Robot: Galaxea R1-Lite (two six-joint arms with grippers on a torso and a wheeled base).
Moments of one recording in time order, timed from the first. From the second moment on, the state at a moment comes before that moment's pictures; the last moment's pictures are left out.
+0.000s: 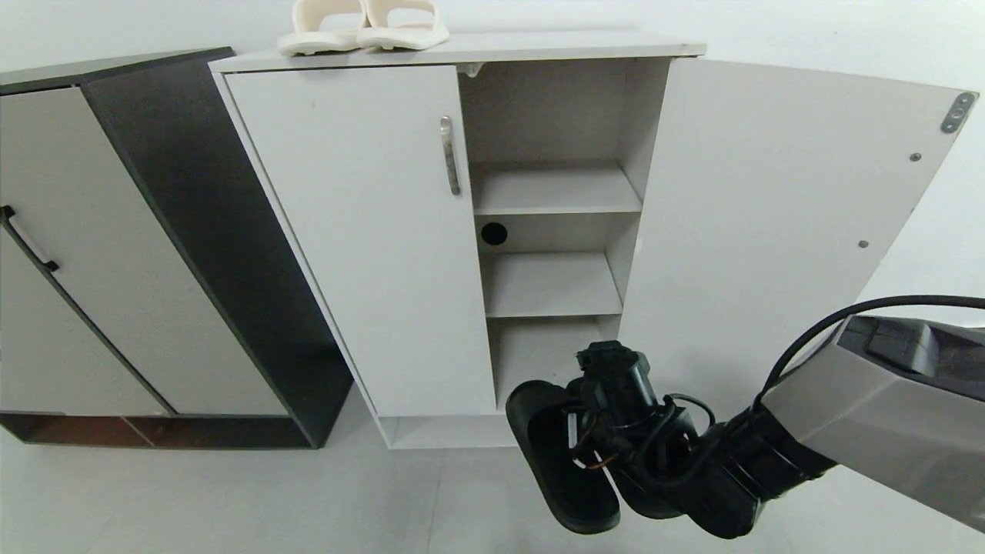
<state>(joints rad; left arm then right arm) 0.00 0.00 0.00 0.00 0.01 0.01 0.77 2.21 -1.01 -0.66 -0.40 0.38</state>
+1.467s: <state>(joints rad) 0.00 0.00 0.00 0.00 0.02 0.01 0.77 2.22 -1.02 -1.10 -0.62 0.09</state>
